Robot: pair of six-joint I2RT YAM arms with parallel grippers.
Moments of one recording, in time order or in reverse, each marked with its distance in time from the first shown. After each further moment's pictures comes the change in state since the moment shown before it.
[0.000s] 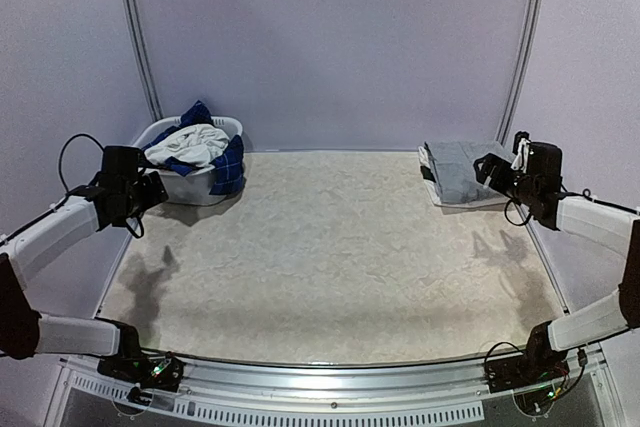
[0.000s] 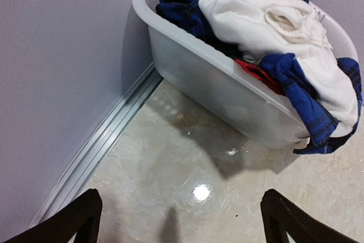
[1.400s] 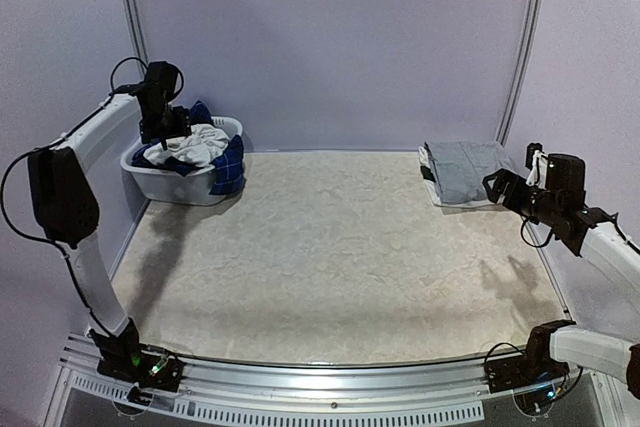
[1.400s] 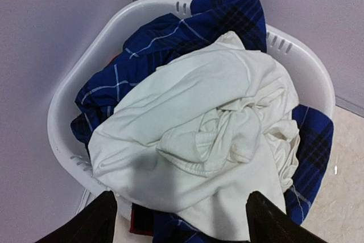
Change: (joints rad) left arm -0.021 0.735 1.043 -0.440 0.043 0.172; right arm 0.031 -0.369 -0.068 -0.357 -0.022 -0.008
